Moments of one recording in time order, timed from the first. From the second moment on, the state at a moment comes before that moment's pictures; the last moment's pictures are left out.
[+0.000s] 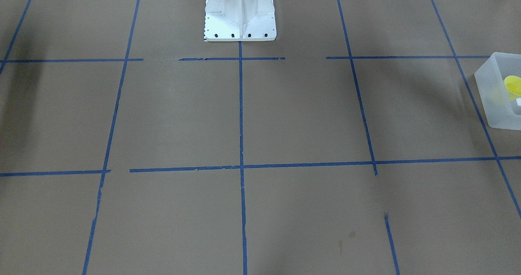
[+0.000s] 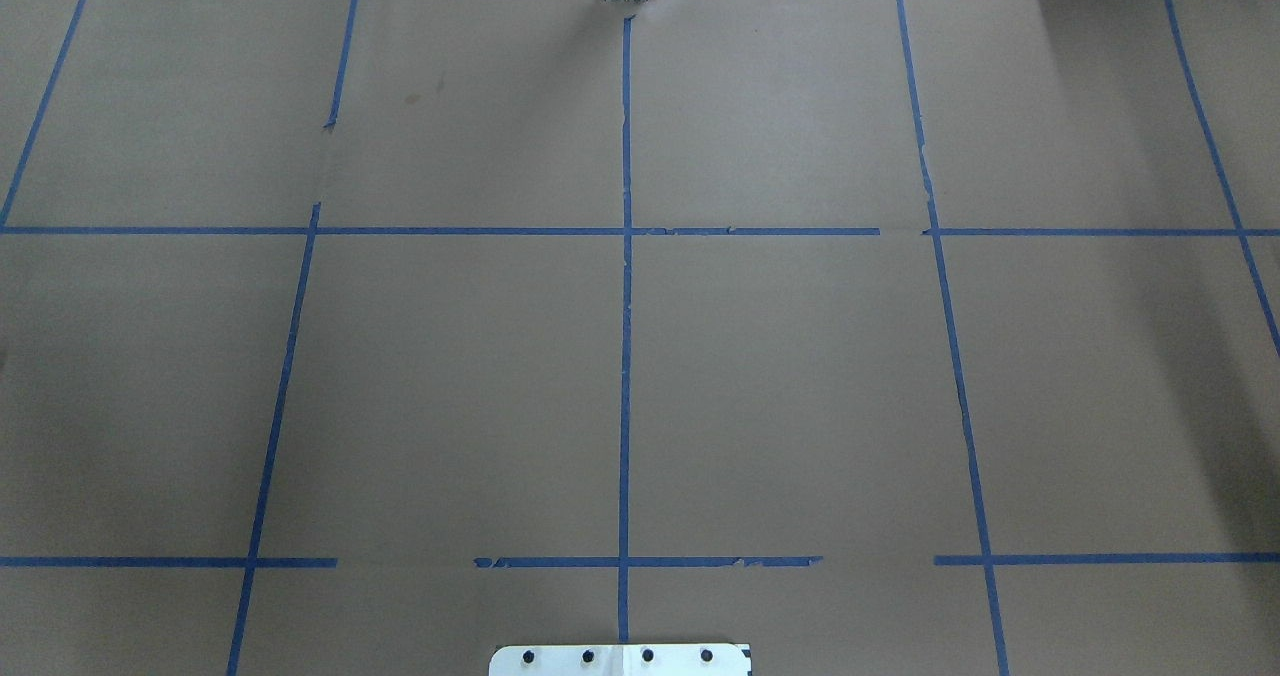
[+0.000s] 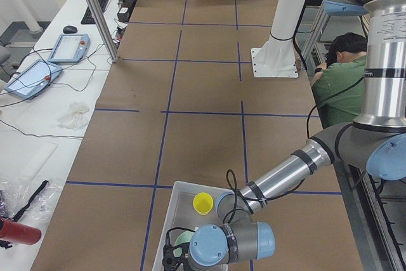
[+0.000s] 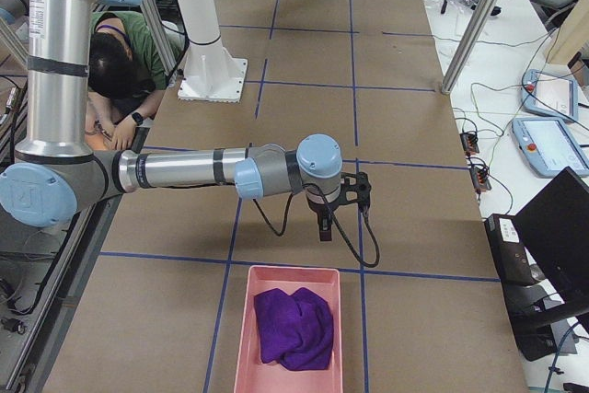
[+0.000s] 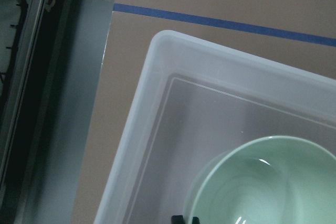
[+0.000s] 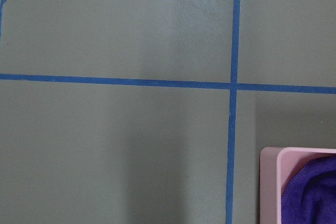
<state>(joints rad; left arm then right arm) -1.82 -1.54 -1.04 -2.12 -2.26 0.00 1.53 -1.70 1.80 -1.44 2.42 0.16</state>
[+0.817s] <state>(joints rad) -1.82 -1.48 -1.39 -2.12 -2.25 -0.01 1.53 -1.70 1.80 -1.44 2.43 0.16</state>
